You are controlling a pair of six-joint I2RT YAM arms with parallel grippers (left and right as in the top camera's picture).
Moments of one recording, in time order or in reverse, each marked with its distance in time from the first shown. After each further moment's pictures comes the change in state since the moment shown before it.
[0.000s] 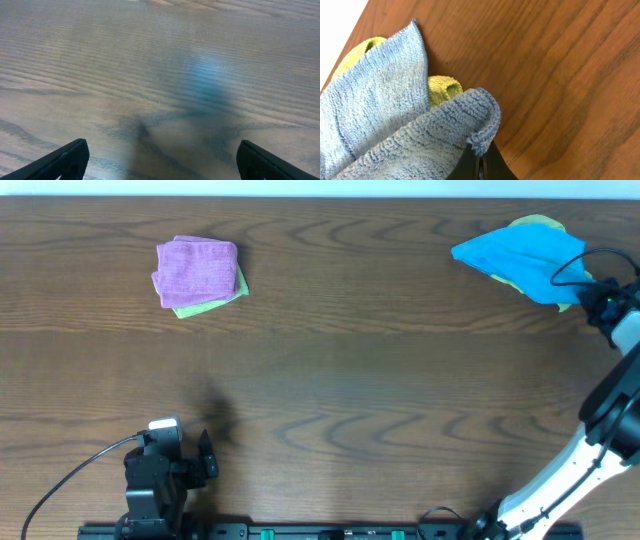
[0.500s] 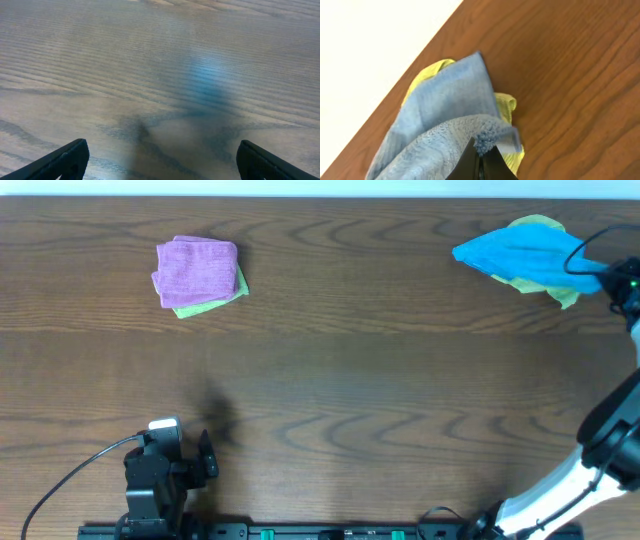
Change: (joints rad) left arm 0.000 0.000 0.000 0.000 0.000 0.000; right arm 0.001 -0.195 0.000 -0.085 -0.068 -0.066
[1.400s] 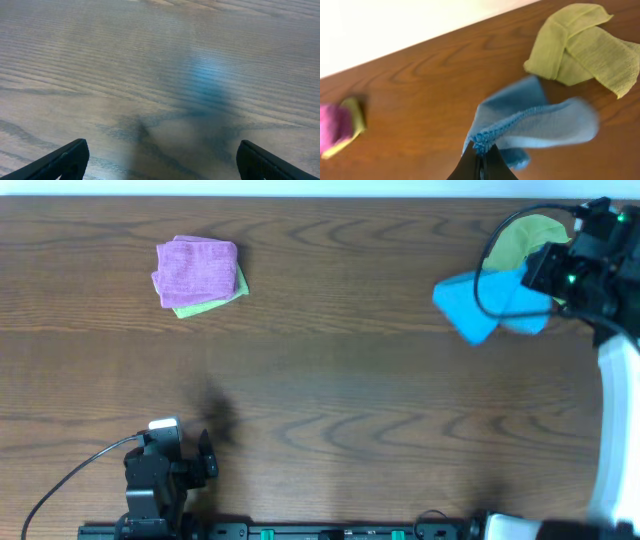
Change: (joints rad) left arm 0.000 0.000 0.000 0.000 0.000 0.000; right arm 0.393 -0.598 0.003 -0.669 -0.022 -0.271
